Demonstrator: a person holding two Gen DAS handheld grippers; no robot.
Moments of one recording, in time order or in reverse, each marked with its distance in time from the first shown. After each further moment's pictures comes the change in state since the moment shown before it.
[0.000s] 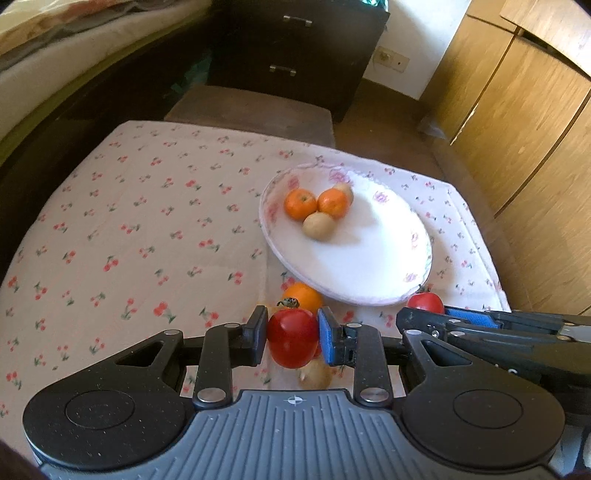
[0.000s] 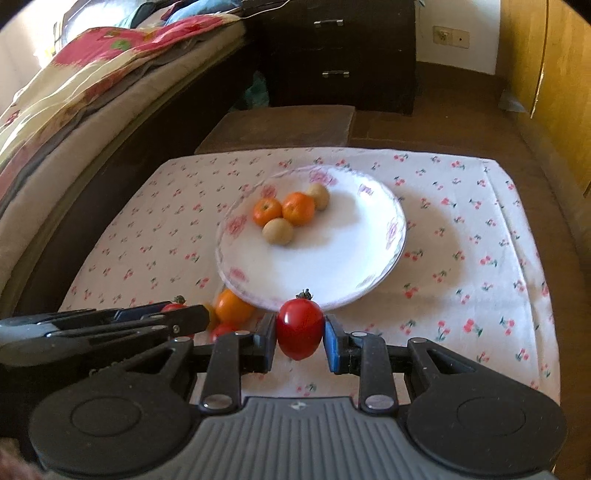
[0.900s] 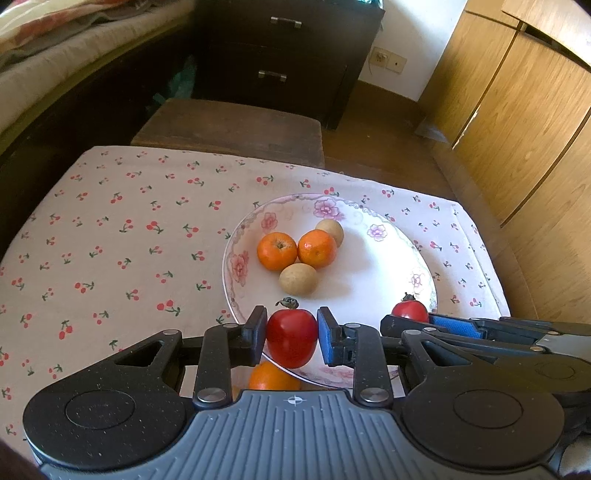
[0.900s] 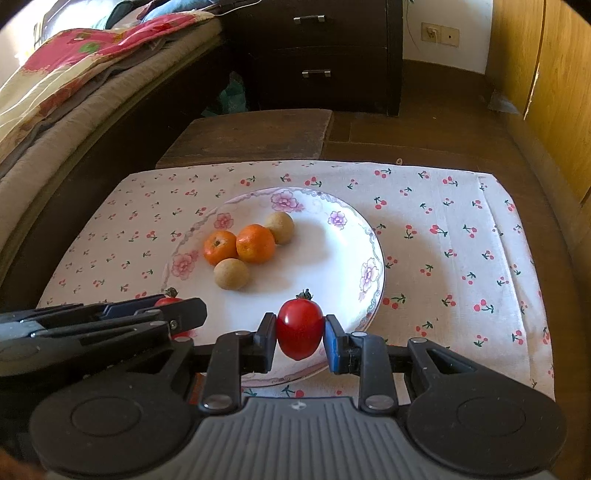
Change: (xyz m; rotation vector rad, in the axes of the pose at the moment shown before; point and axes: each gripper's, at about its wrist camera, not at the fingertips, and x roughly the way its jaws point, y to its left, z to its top) left arm 0.046 -0.021 0.039 0.022 -0.007 0.010; right arm 0.042 -0.024 0.036 0.013 0.006 -0.048
